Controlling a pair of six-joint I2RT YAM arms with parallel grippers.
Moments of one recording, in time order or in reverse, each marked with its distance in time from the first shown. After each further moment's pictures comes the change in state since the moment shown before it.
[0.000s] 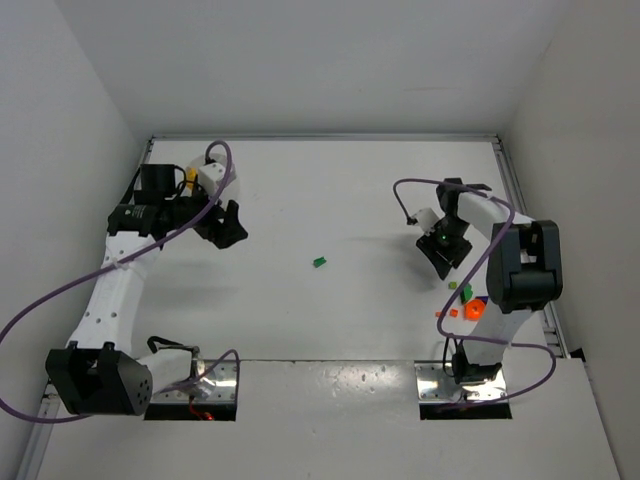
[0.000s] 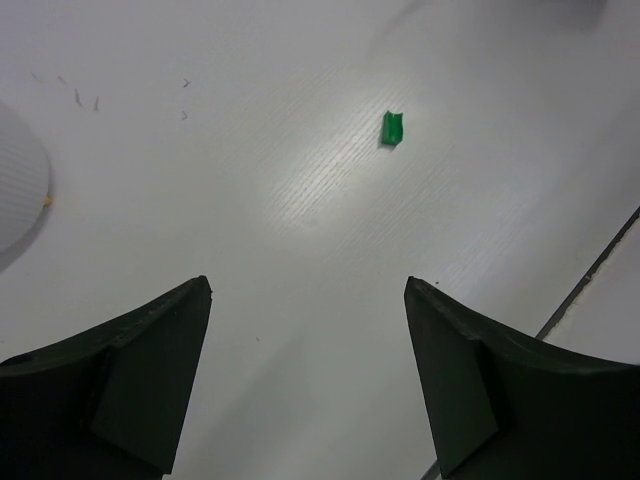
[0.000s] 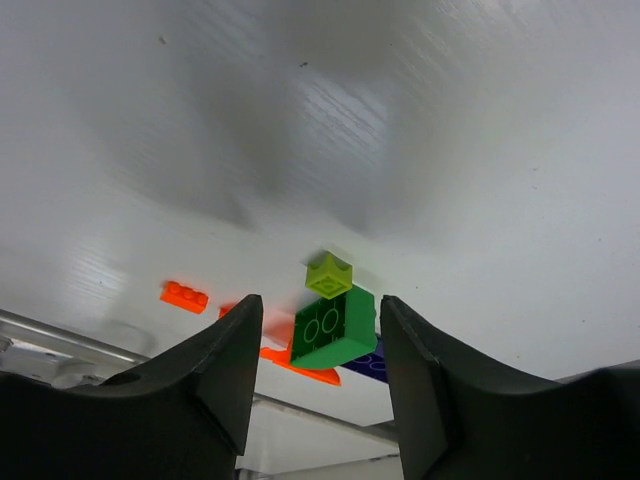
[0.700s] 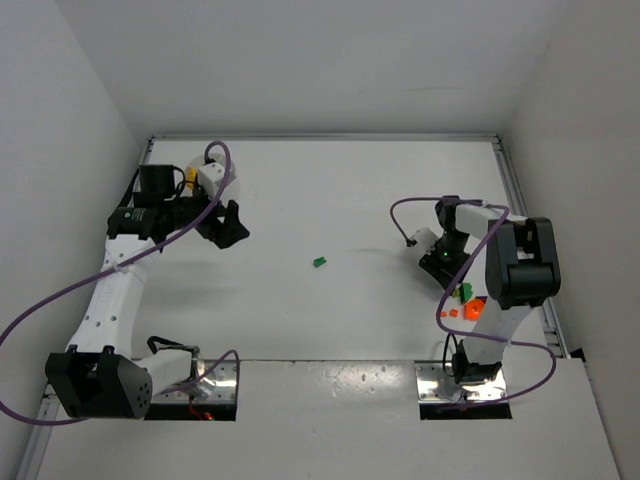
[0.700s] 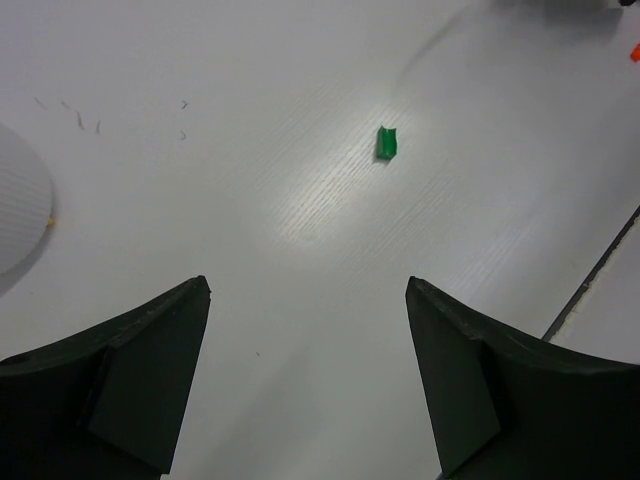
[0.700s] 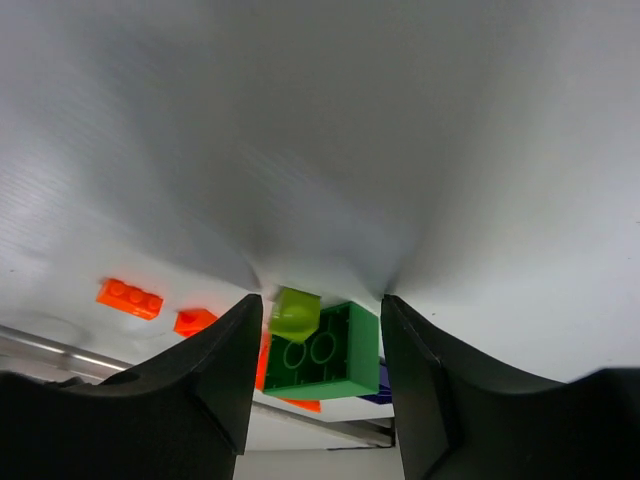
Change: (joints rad) left arm 0.000 -0.021 -0.017 0.039 0.031 -0.003; right arm -0.013 0.033 -0.132 0.071 0.059 -0.137
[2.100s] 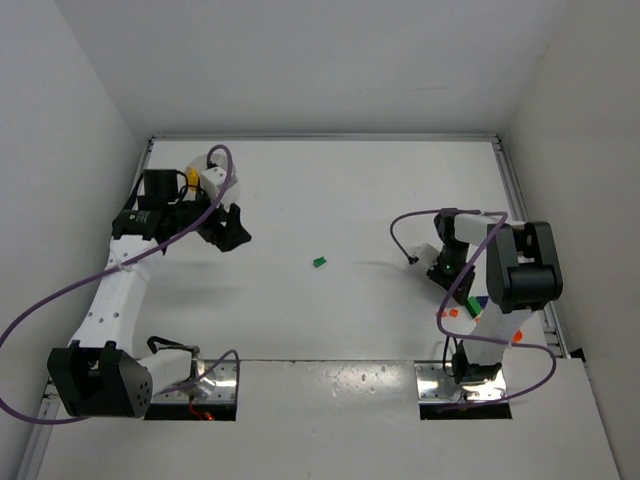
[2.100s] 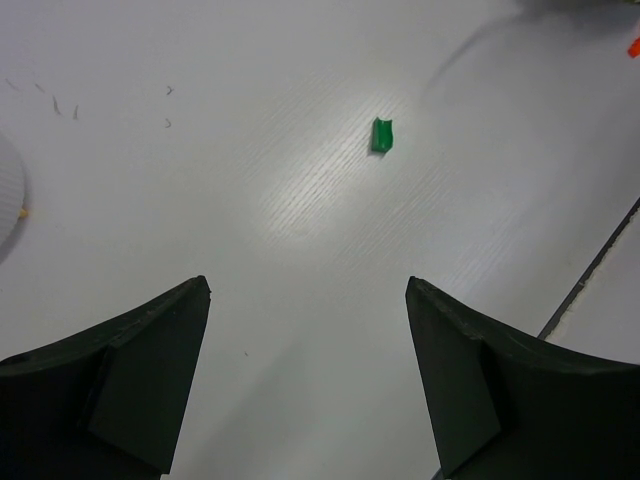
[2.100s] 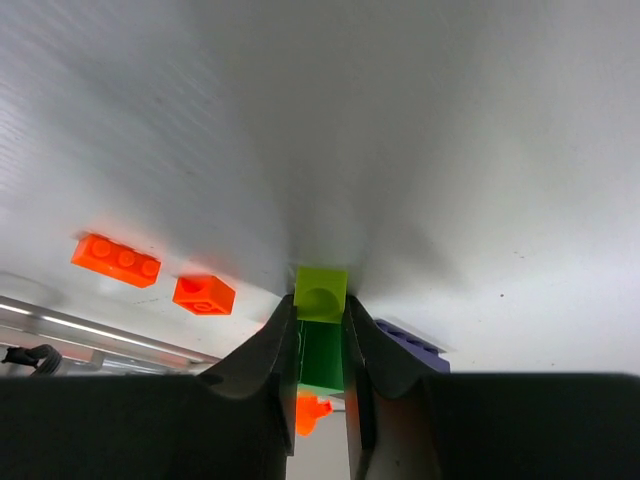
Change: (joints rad) left arm 0.000 0.006 -0.050 0.035 0.010 -0.018; right arm 0.012 -0.034 -0.113 0.011 0.093 -0.070
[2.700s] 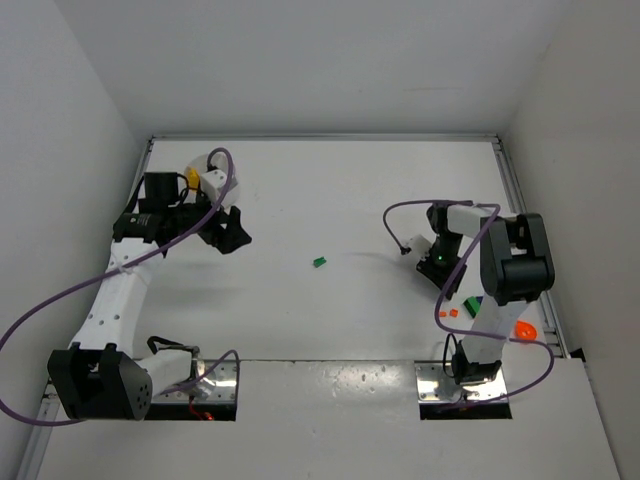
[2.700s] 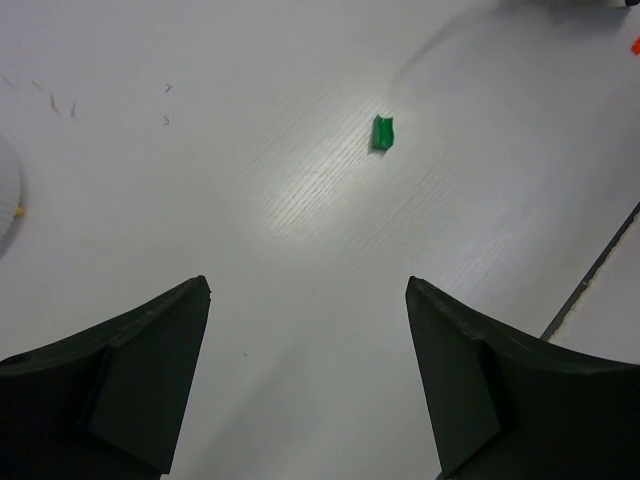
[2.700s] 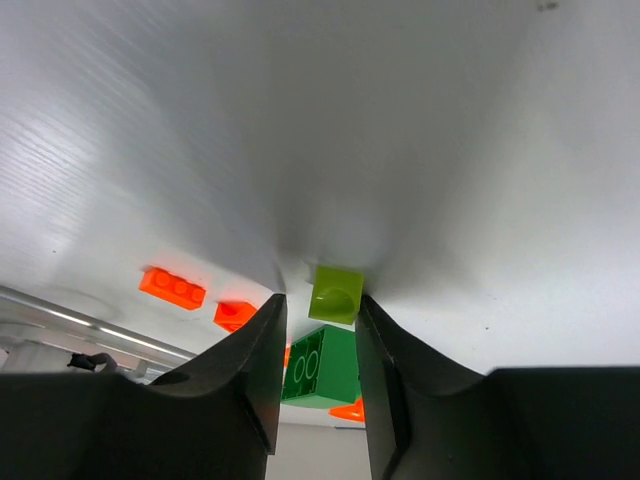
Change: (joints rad) left arm 0.000 -0.013 -0.029 0.021 -0.001 0.000; right arm 0.035 0.069 0.109 -0.053 -0.091 0.069
